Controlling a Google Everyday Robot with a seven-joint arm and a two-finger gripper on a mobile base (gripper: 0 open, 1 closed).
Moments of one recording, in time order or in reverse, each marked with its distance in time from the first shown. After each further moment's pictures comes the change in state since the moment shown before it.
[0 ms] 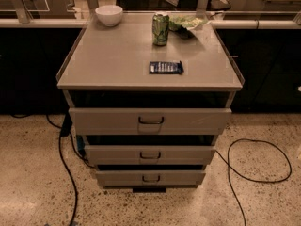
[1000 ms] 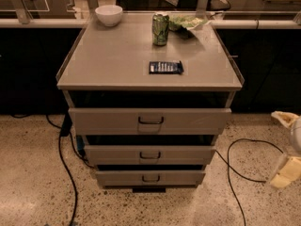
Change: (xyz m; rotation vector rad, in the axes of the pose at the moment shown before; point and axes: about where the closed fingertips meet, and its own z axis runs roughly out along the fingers) arm -0.013 0.055 0.057 -0.058 -0.071 -0.009
